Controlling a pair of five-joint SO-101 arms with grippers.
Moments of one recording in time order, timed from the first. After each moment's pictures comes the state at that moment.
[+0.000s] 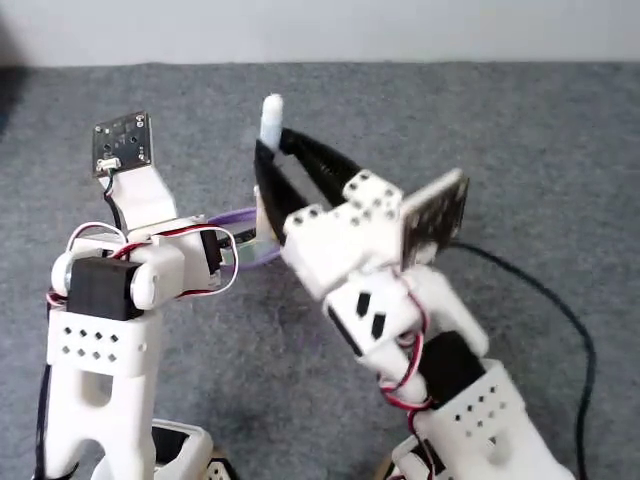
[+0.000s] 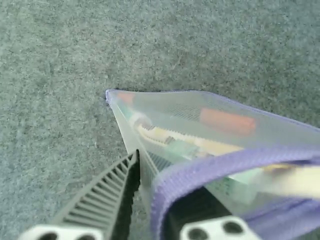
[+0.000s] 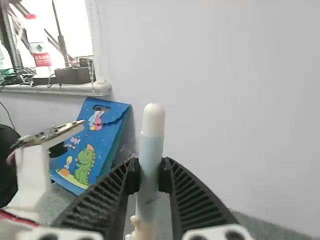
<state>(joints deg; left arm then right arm) 5.9 -35.8 16.7 92.2 26.8 -38.7 -56.4 43.5 11.8 -5.8</state>
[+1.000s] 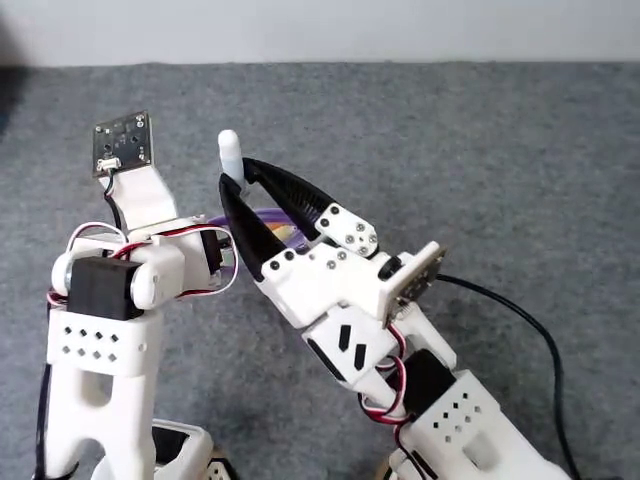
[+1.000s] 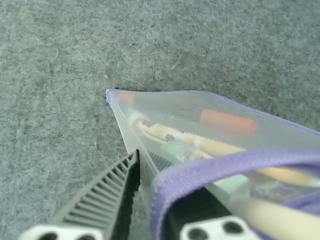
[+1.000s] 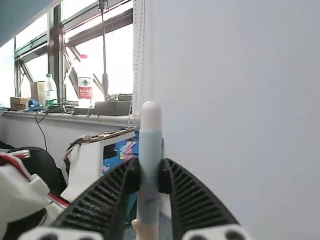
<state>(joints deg) 5.9 -35.8 16.7 92.2 26.8 -44.5 -57.9 55.6 -7.8 -3.5</state>
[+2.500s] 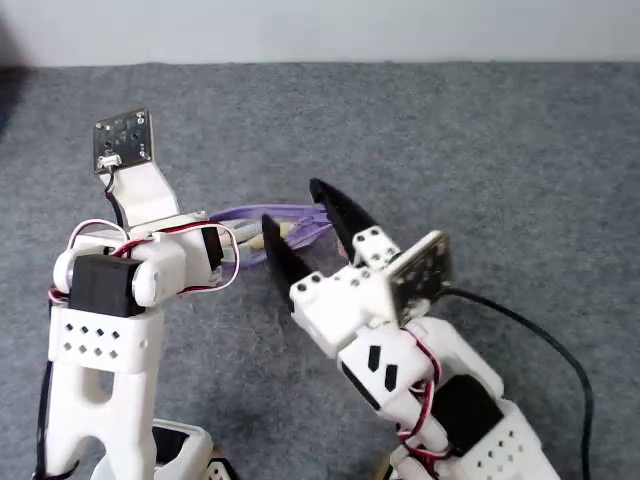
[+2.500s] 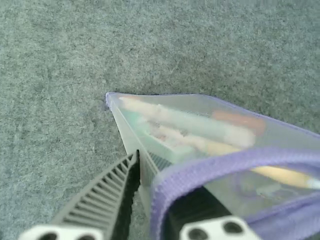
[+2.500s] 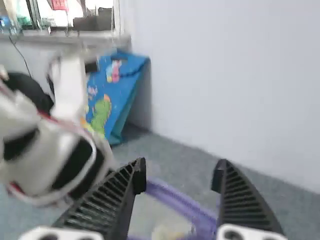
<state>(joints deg) 5.9 -35.3 16.7 90.7 26.8 -41.8 -69.0 49.2 27.9 -4.8</state>
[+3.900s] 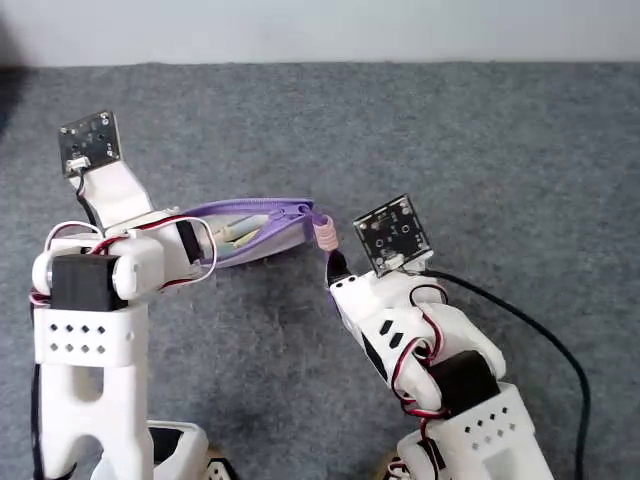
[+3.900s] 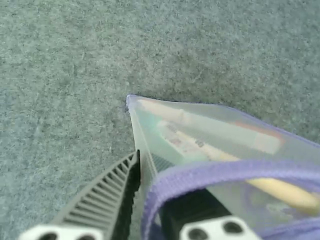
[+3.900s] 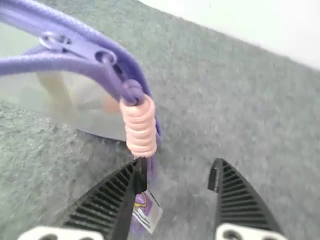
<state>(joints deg) -0.9 -35.3 16.7 91.1 26.8 -28.3 -65.6 55.6 49.8 4.2</state>
